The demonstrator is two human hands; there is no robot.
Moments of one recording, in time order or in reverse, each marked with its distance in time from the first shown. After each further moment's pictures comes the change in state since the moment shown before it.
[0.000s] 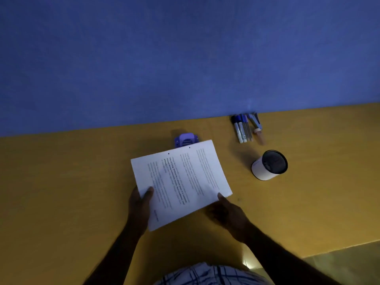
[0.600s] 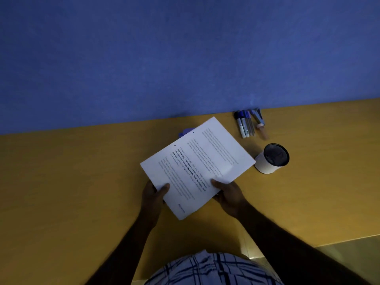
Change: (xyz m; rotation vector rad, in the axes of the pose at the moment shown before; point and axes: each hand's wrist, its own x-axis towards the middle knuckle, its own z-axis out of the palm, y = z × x) left_hand -0.026 0.014 0.017 -0.037 -0.086 -0.037; right_hand 0.007 -0.022 0.034 0.214 -0.140 -0.277
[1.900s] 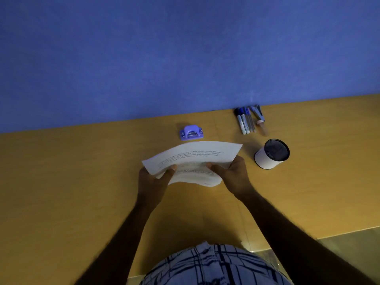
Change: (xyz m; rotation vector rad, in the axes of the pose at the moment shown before) left_hand -0.015 0.074 0.012 0.124 0.013 0.349; right_hand -0.047 -0.059 0.055 -0.583 -0.127 -0.644
